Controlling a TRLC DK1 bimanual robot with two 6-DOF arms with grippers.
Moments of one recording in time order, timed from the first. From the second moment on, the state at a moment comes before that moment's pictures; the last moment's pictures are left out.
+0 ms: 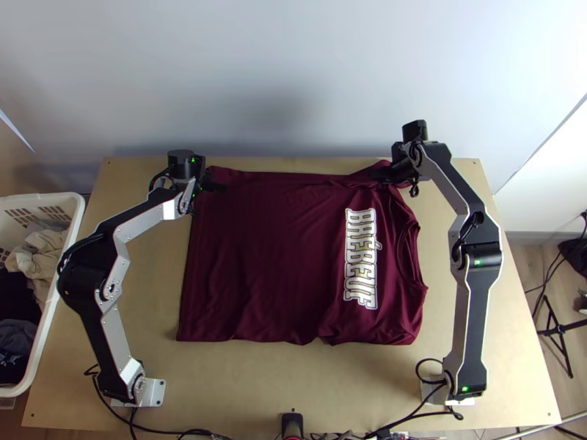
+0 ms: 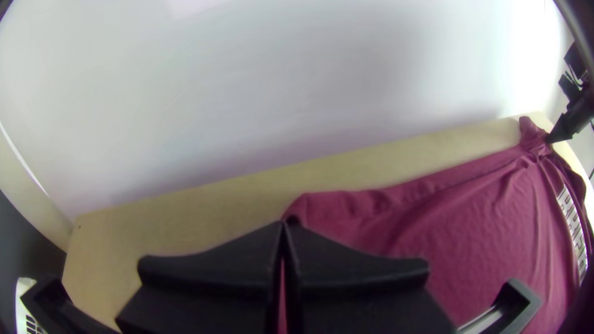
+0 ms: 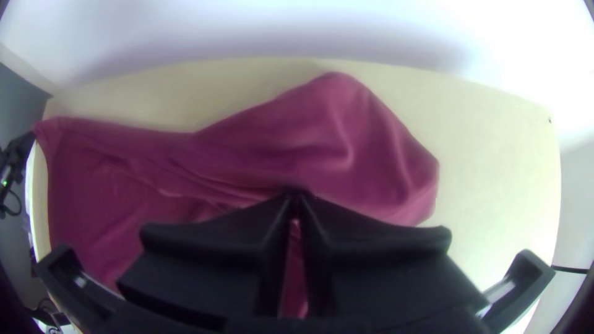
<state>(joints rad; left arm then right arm) -0.17 2.03 1.42 0.09 -0.12 0.11 0.12 2.35 2.09 -0.80 -0.12 0.06</state>
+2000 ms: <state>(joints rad) -0.15 1.63 1.11 0.11 -0.11 0.15 0.17 1.70 1.49 -0.72 -0.13 0.06</state>
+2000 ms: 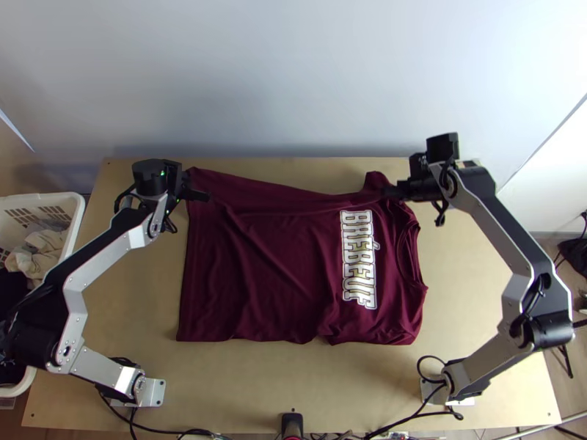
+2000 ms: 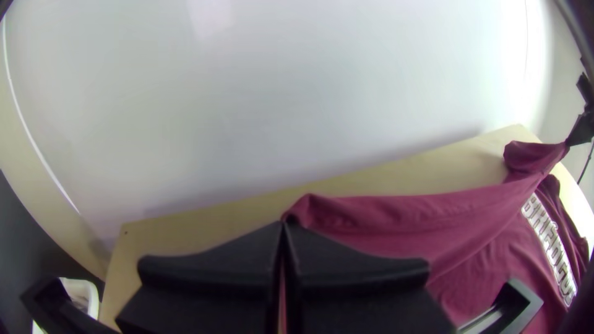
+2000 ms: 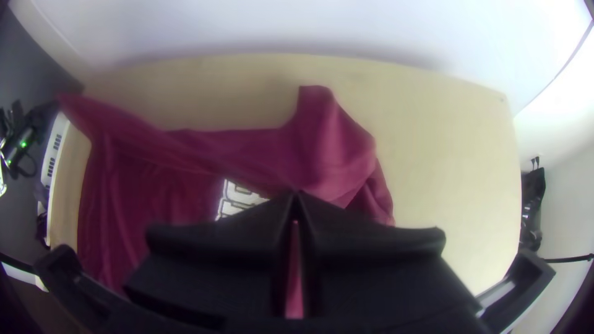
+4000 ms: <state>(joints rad) -0.21 1.23 0.50 0.26 -0.12 0.19 0.24 1.24 0.88 -0.72 -0.13 0.06</state>
